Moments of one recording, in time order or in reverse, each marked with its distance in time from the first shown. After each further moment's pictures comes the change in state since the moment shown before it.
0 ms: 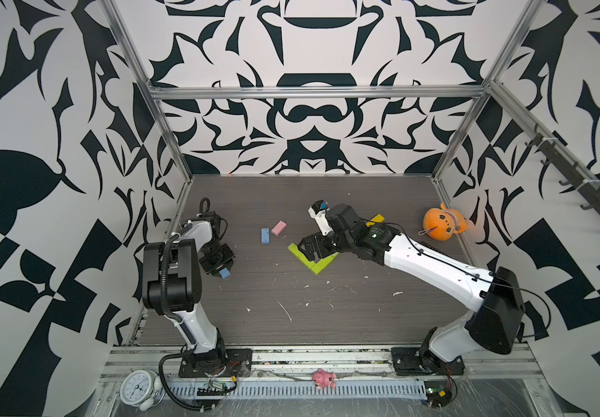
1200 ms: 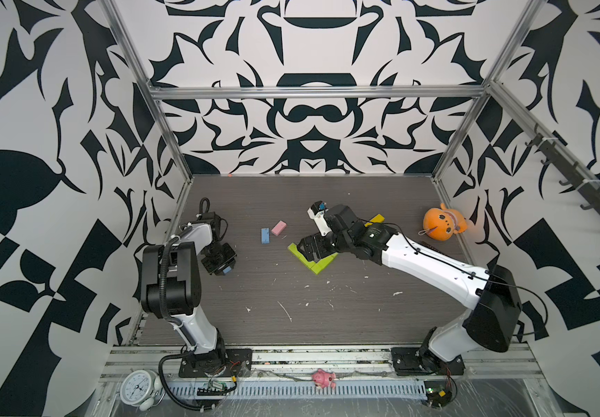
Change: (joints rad) left arm 0.000 -0.040 -0.041 0.068 0.060 -0.026; right arm 0.000 0.018 0.000 0.004 -0.004 0.009
